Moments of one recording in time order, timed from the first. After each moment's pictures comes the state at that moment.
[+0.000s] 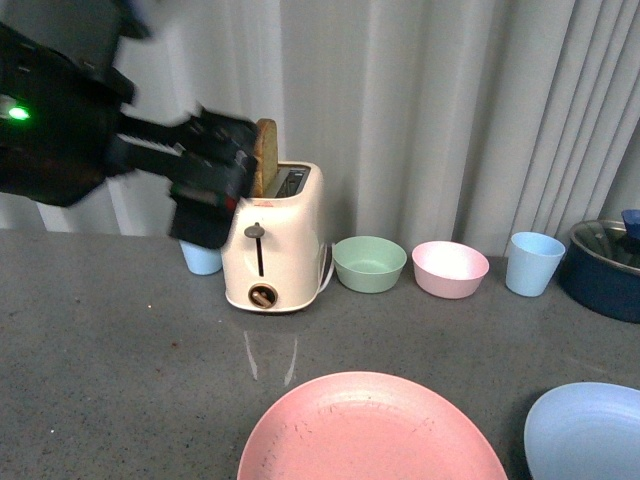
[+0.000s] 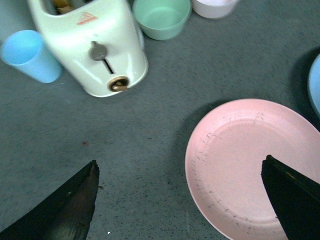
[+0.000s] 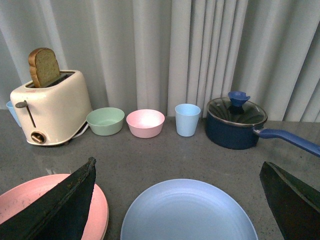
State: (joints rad) left arm -0.35 1.35 0.79 0.28 -0.23 0.08; right arm 0.00 0.00 0.01 0.00 0.00 0.00
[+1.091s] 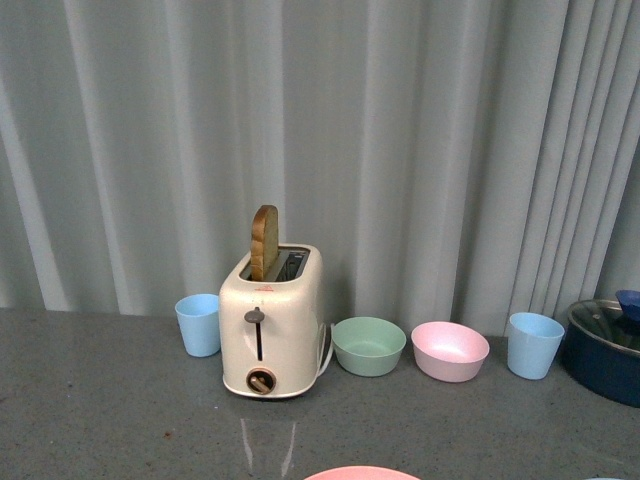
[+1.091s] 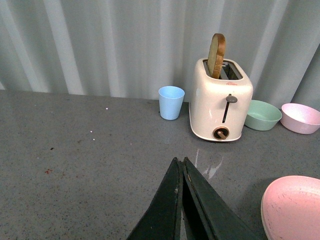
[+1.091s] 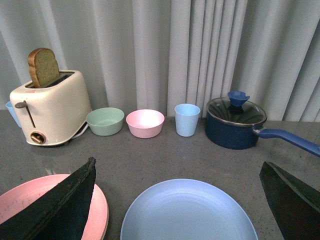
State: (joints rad) left arm 0.00 0.58 0.05 0.53 0.00 0.00; right arm 0.00 0.00 0.01 0.00 0.00 0.00
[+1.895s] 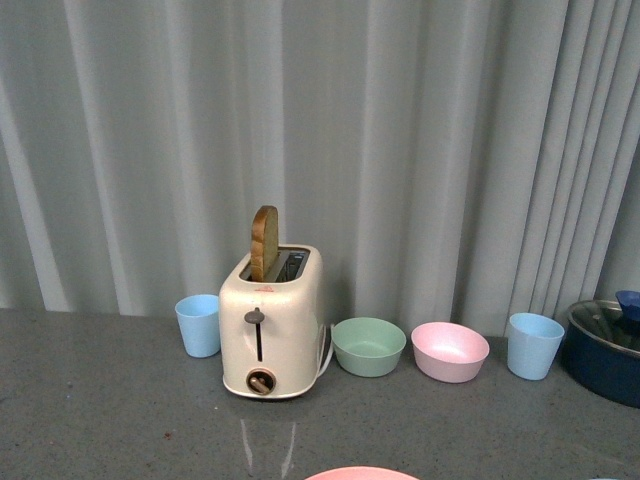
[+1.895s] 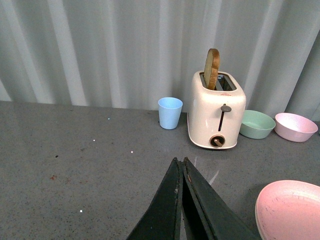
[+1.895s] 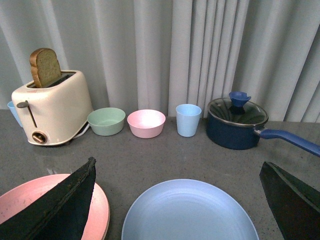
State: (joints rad) left arm 0.00 0.23 0.03 0.23 0.00 0.00; right arm 0.00 0.00 0.01 0.00 0.00 0.00
